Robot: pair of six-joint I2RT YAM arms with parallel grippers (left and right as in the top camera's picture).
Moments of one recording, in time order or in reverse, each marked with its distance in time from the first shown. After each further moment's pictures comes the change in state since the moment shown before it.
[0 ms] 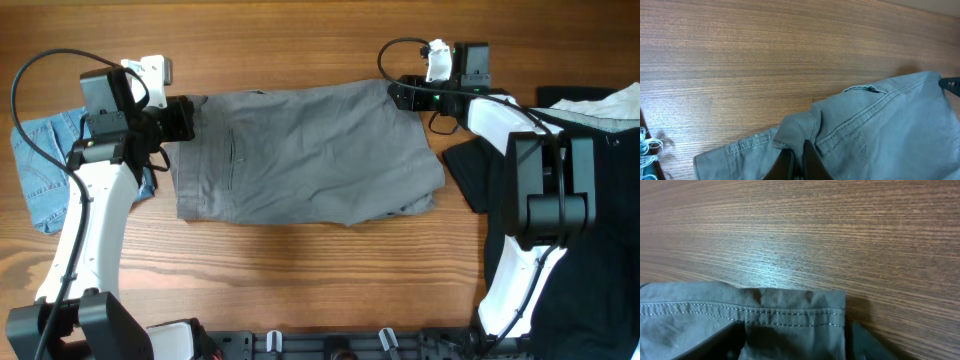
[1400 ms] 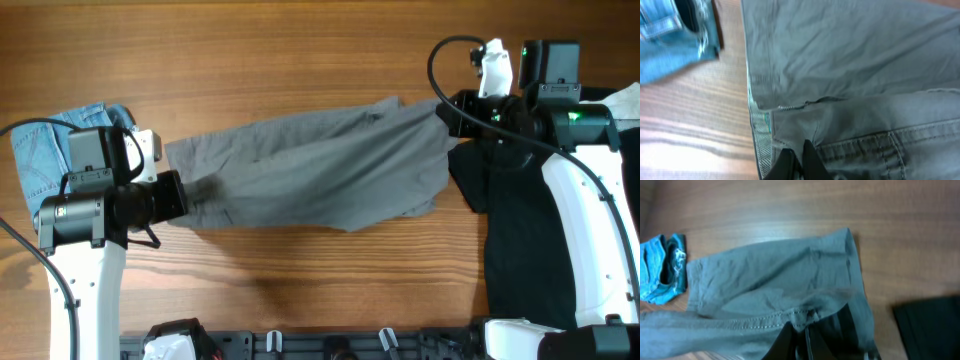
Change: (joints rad) left arm 0.000 -0.366 -0.002 -0.723 -0.212 -0.092; right arm -0.036 -0.700 -0.003 -0.805 0.003 -0.011
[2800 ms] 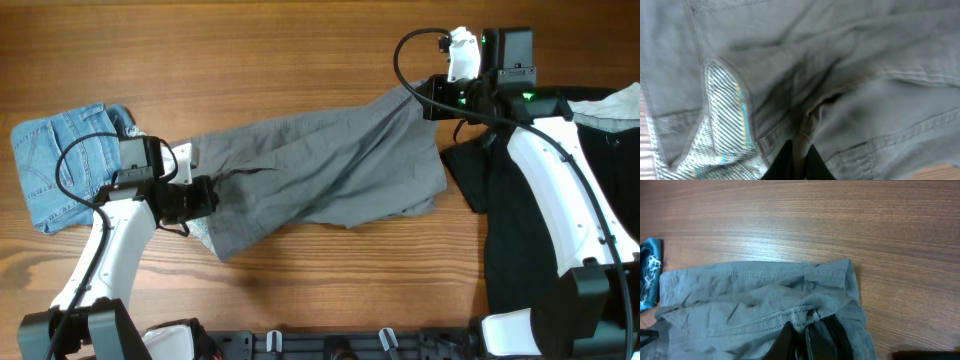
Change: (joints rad) left arm -0.002 0.290 -0.336 0.515 0.221 0.026; right arm 0.091 0.156 -0.001 0.240 0.078 0.000
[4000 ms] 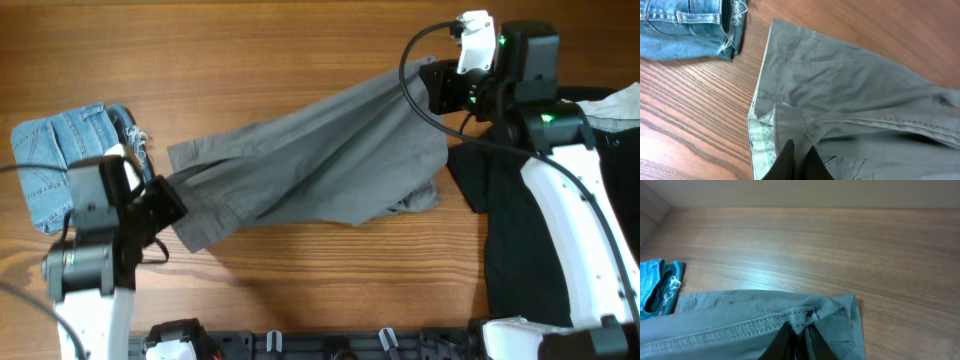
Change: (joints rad) left arm -0.009 -0.454 0.210 -0.358 -0.312 -0.364; right arm 0.025 -0.137 0.000 0.090 0.031 0.000
